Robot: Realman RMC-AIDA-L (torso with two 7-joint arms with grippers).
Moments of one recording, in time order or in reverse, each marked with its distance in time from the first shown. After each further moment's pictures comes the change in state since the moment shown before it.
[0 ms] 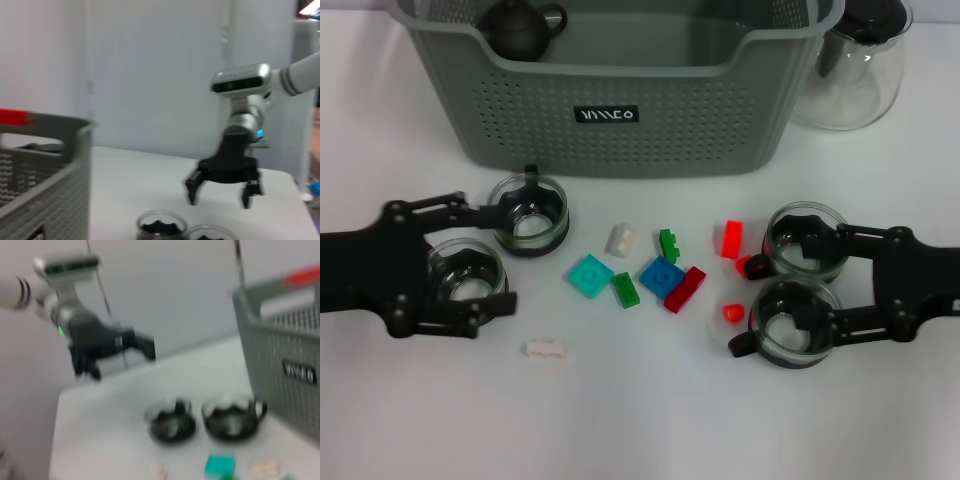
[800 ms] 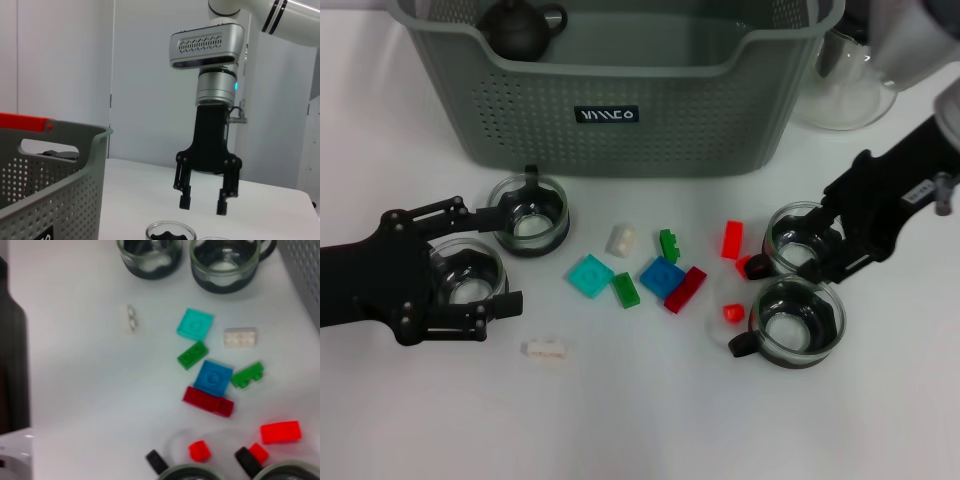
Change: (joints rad) left arm 0.028 -0.024 -0.056 -0.036 -0.001 -0.008 0.032; right arm 0.339 0.013 -0.504 -0.496 -0.422 -0.067 0.745
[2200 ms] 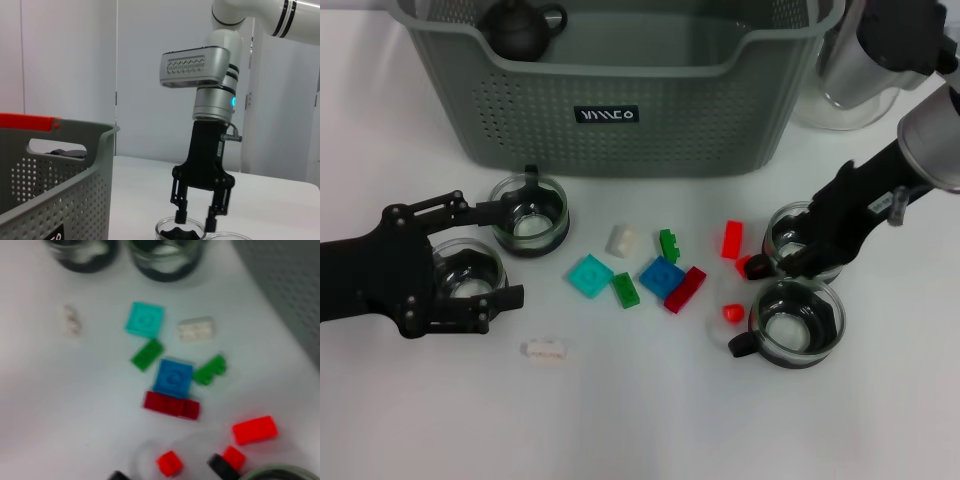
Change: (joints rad) left arm -0.004 -0.002 0.000 -0.001 0.001 -0.026 0.028; right arm -0.052 -0.001 -0.135 0.057 0.021 0.196 0.140
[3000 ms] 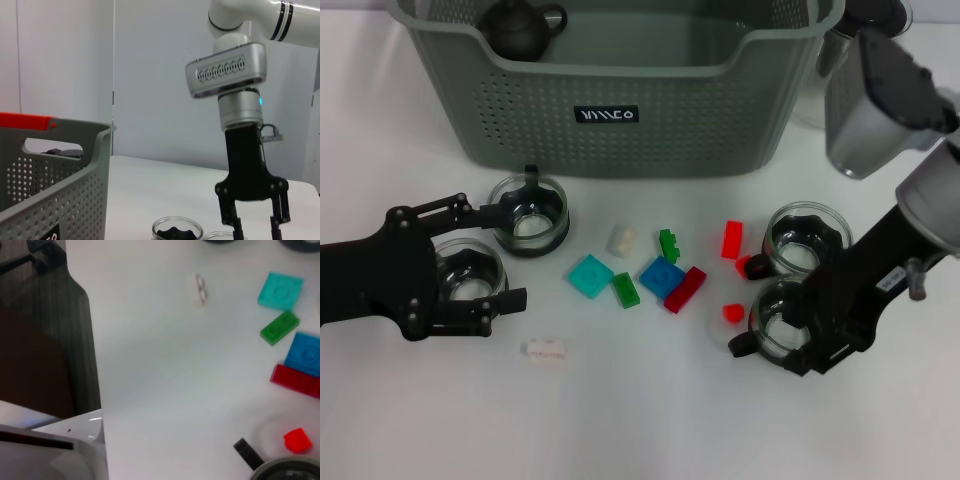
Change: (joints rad) left arm 0.000 -0.002 0.008 -0.002 0.000 0.000 0.000; right arm -0.006 0.001 -0.036 0.045 0.101 -0.180 -0.074
